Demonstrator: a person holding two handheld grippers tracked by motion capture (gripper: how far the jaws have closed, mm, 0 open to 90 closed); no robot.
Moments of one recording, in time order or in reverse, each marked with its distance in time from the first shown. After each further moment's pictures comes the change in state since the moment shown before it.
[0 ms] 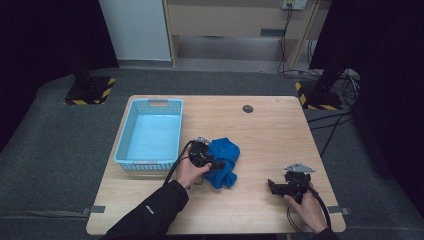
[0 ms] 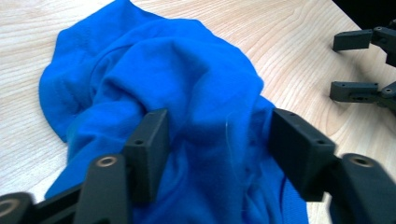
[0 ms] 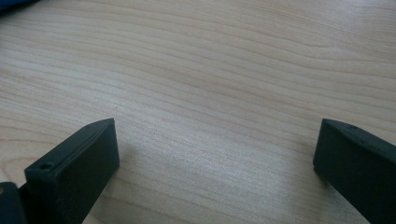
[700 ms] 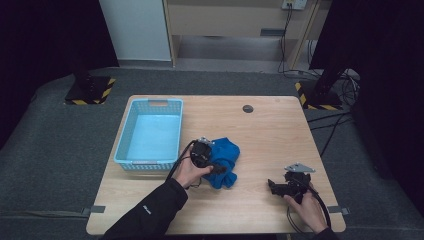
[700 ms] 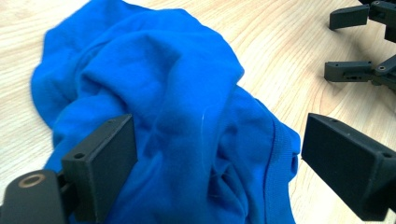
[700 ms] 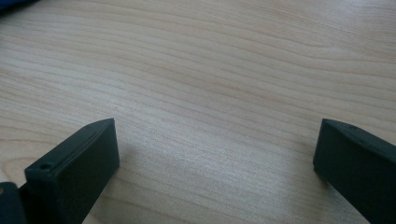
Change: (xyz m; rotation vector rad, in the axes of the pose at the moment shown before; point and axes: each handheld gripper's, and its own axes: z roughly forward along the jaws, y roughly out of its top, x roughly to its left) left arm -0.013 0.005 -0.009 0.060 0.038 0.060; right arm 0.000 0.000 0.000 0.000 0.000 0.000
